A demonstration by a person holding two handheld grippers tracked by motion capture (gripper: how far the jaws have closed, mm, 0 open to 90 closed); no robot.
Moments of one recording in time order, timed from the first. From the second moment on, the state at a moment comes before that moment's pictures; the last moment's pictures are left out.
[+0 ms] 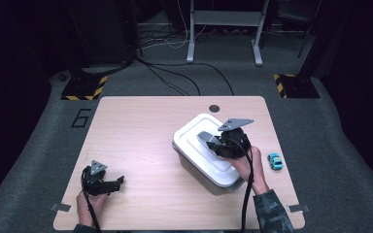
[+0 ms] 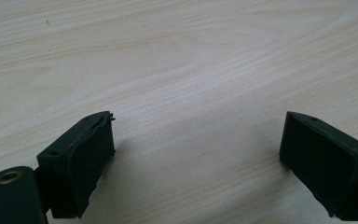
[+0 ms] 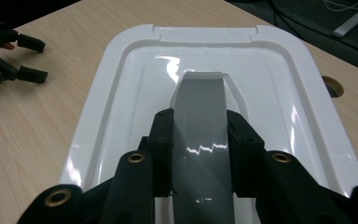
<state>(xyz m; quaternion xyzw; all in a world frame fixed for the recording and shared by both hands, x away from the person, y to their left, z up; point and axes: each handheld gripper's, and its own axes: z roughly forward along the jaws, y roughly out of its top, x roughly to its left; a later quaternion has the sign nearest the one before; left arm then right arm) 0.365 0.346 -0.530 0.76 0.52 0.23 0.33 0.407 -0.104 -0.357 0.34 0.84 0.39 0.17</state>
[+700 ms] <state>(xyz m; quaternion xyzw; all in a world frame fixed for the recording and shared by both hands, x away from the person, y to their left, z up) 0.365 0.346 -0.530 0.75 0.52 0.23 0.33 0.409 -0.115 -0.334 0.34 0.83 0.39 0.19</state>
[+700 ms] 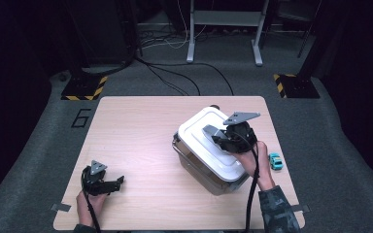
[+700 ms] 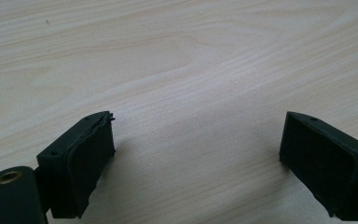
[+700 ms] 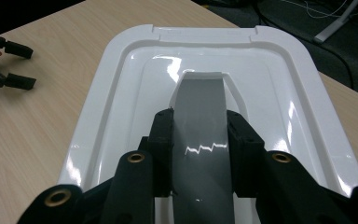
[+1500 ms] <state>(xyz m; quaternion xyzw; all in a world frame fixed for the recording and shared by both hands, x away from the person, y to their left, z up) 0.366 0.346 -0.530 0.75 0.52 0.23 0.33 0.415 -0.138 -0.314 0.37 0.82 0.39 0.22</state>
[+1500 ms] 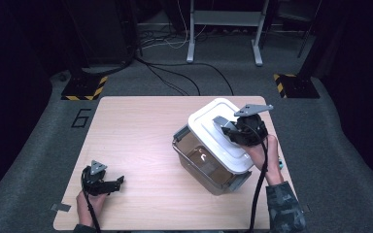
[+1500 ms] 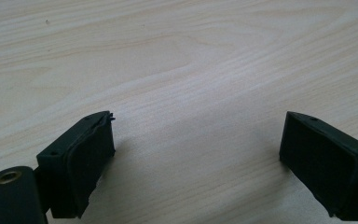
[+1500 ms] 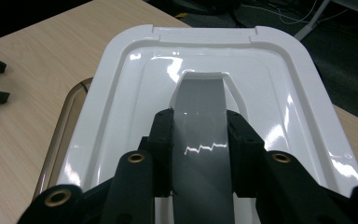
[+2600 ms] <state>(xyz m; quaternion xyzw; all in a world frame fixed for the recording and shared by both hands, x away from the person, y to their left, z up) 0.366 0.346 -0.530 0.75 0.52 0.23 0.33 0.450 -0.173 -0.297 0.41 0.79 0.37 0.26</state>
